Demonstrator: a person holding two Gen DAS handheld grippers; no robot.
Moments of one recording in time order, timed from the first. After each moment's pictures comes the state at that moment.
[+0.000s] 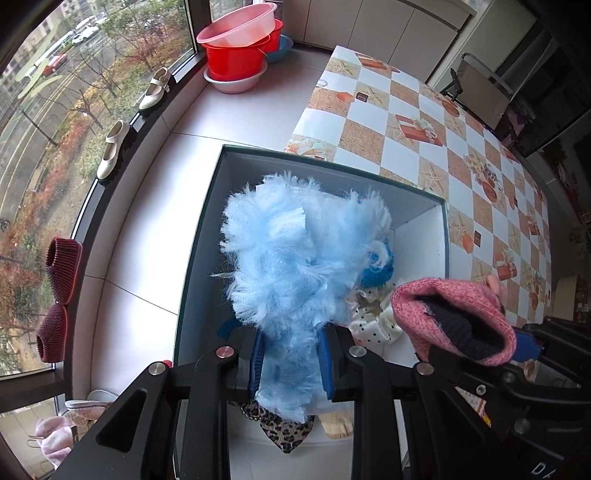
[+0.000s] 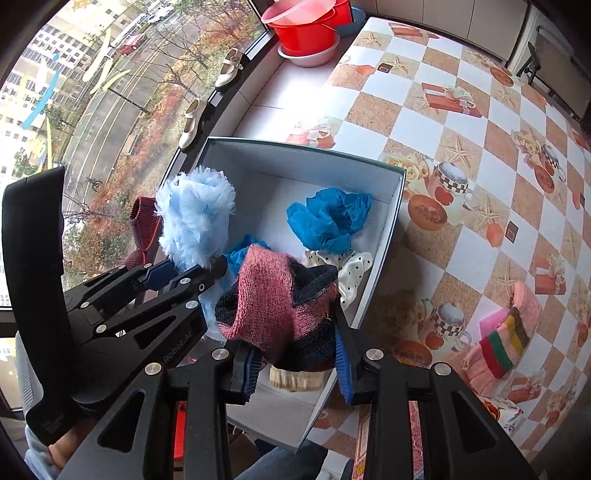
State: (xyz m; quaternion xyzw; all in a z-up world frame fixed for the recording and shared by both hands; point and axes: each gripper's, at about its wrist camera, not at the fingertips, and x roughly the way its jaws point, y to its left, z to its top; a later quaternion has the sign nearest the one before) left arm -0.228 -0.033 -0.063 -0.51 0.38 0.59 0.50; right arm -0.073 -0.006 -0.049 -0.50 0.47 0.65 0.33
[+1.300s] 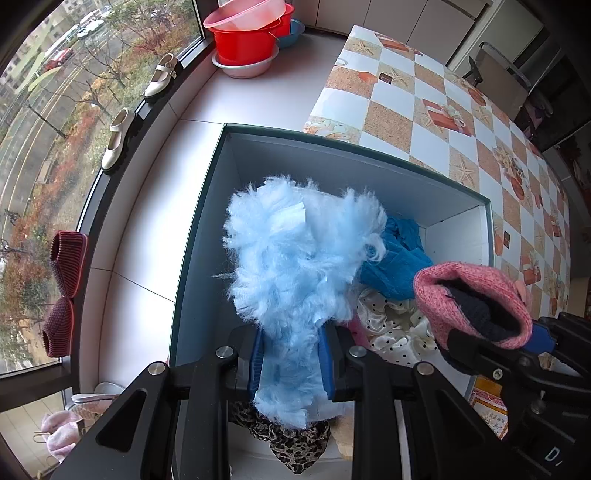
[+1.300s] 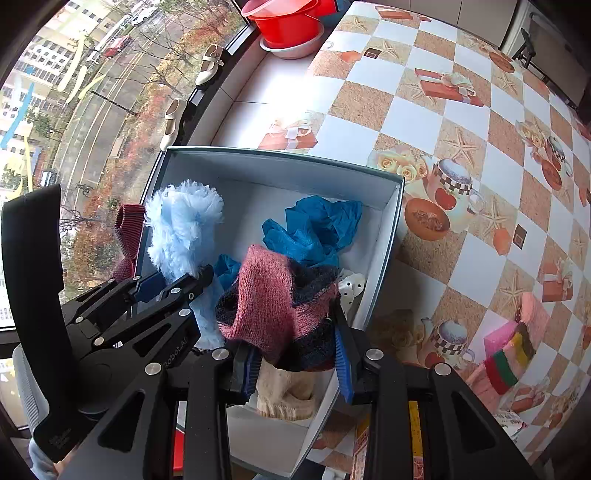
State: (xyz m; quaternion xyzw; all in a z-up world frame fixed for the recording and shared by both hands) left arm -0.235 -0.015 -0.098 -0.52 0.41 0.59 0.47; right arm -0.077 0.019 -0.080 -0.51 0.48 0.63 0.34
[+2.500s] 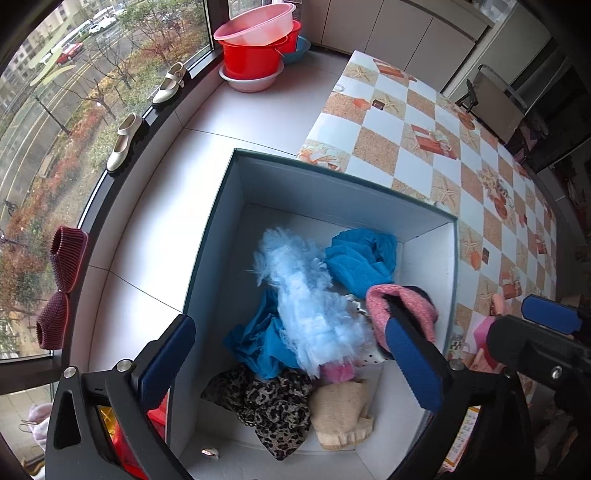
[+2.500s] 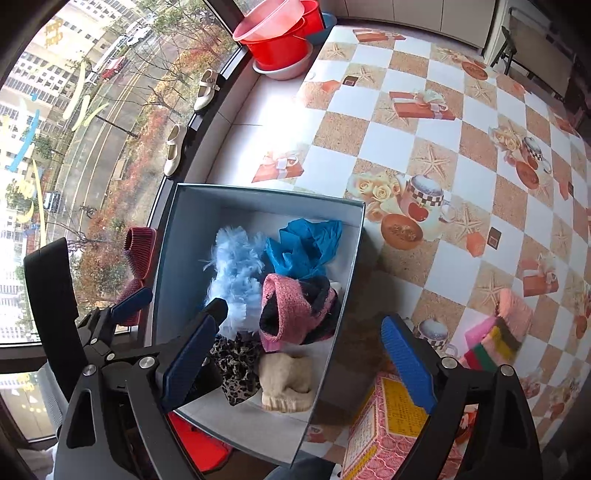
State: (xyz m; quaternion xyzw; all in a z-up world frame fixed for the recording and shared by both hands) left arm -0.230 -0.028 -0.061 -0.52 0.37 0.61 0.48; right arm -0.048 0.022 -0.031 -0.47 0.49 0.64 0.36
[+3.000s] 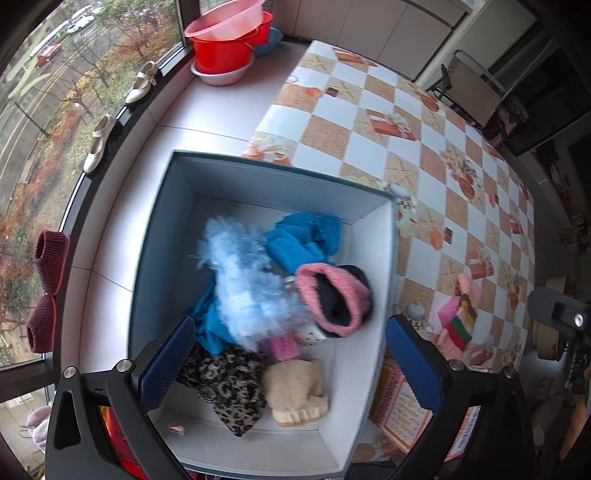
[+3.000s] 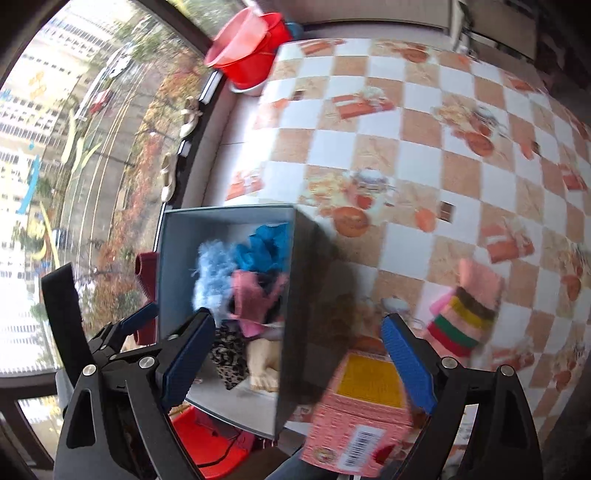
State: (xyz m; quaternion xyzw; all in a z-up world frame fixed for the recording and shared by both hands) left arm -0.181 -0.024 -0.042 -0.53 0.38 0.56 0.51; right arm 0.057 0.022 -0.013 -0.41 0.56 0.60 0.40
